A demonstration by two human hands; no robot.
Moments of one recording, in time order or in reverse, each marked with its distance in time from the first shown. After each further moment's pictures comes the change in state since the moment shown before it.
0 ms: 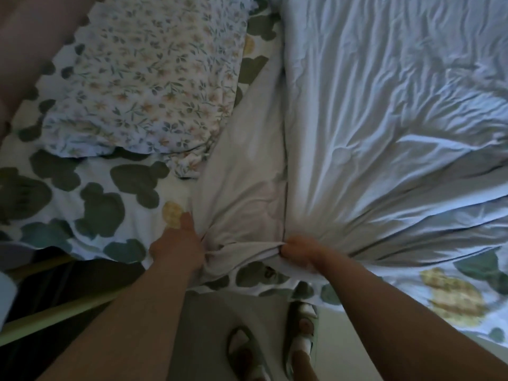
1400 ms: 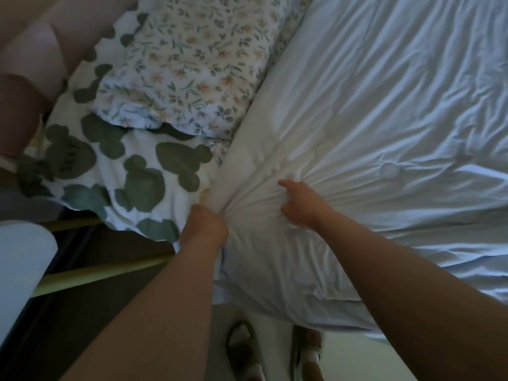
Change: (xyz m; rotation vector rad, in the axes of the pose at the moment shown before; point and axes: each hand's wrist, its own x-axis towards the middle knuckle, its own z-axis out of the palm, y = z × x) left_hand 0.034 -0.017 0.003 -0.675 0.109 -0.268; right_hand 0.051 -0.095 -0.027 -0.173 0.250 -0.295
